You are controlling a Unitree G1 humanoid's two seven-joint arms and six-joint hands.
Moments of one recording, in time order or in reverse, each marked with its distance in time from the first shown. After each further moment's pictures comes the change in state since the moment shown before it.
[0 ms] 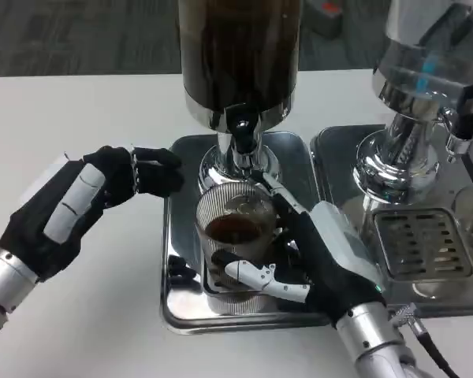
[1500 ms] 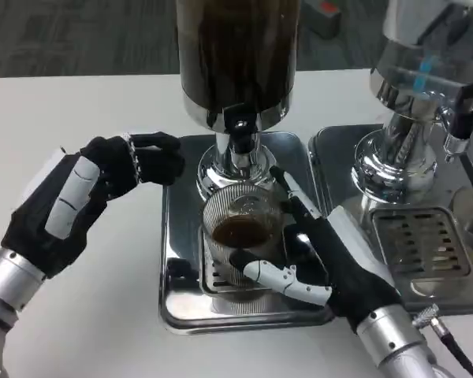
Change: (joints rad) left arm 0.000 -0.048 0.021 -0.007 -0.036 -0.015 0.006; right arm 0.012 -0.050 -0.058 0.019 0.158 -0.091 0.131
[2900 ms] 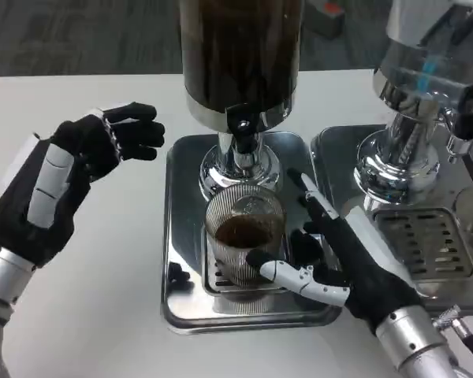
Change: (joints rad) left arm 0.000 -0.021 0.040 -0.030 -0.040 -0.038 0.045; right arm 0.059 -0.044 -0.031 -0.139 0.019 0.101 0.053
